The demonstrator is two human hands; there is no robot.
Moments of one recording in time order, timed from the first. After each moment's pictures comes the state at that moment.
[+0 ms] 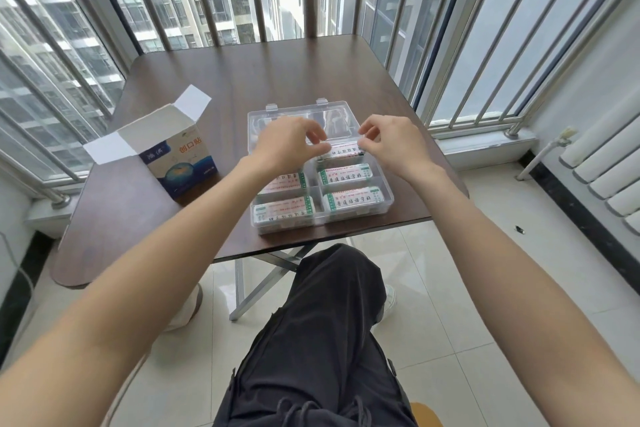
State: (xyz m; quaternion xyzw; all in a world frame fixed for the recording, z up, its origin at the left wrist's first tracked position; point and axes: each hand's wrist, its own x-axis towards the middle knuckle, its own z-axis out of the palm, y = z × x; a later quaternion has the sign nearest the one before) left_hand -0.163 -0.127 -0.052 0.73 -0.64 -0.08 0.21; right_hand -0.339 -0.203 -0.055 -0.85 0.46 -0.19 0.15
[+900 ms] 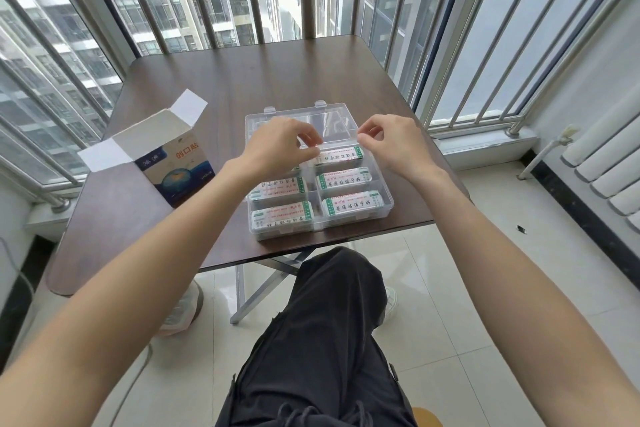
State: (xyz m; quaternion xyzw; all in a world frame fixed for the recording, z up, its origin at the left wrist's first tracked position) left_hand -0.156 -0.118 -0.043 0.71 -0.66 -0.08 0.21; right_hand -0.341 -0.208 -0.055 -0.84 0.46 -0.22 0.20
